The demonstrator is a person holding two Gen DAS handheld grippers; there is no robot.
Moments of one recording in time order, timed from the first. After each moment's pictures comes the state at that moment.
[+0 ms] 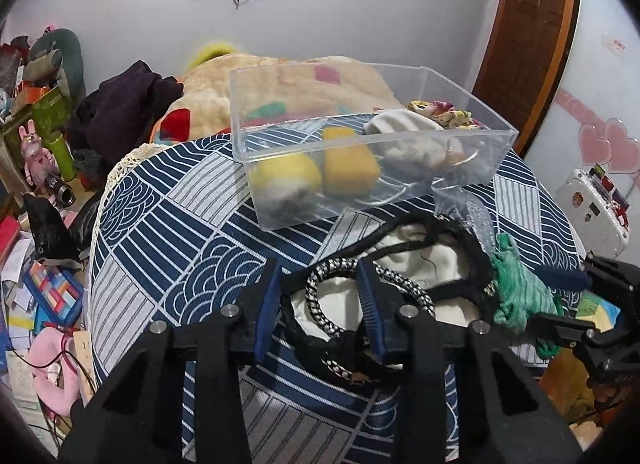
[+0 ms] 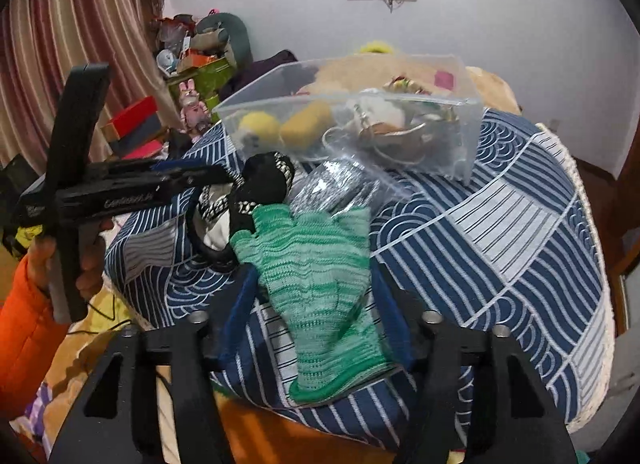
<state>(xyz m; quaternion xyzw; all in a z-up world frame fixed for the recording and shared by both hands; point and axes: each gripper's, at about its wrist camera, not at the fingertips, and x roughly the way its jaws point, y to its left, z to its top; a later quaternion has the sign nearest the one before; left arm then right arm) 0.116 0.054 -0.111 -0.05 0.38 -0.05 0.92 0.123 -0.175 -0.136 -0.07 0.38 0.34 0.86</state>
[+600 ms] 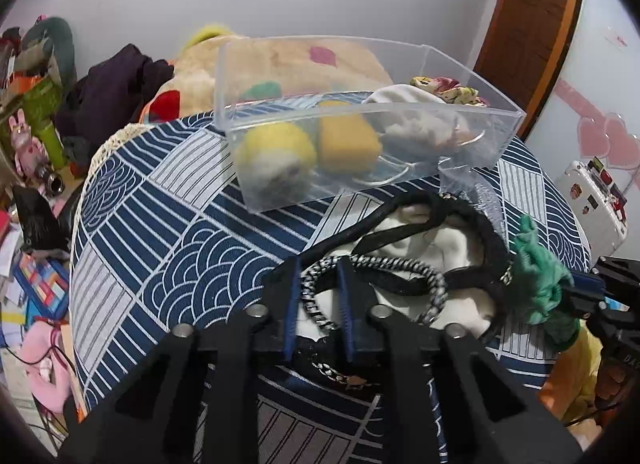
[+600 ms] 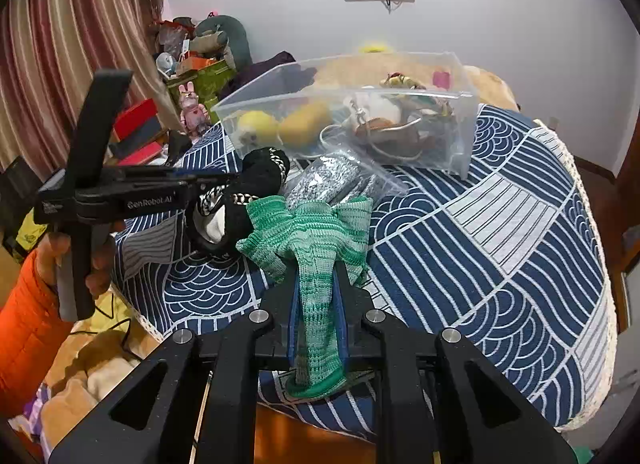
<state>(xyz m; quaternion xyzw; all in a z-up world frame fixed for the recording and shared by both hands) 0.128 0.054 -0.128 -0.06 0.41 -0.07 0.91 0.116 -0.183 -0.134 -0.06 0.36 0.33 0.87</state>
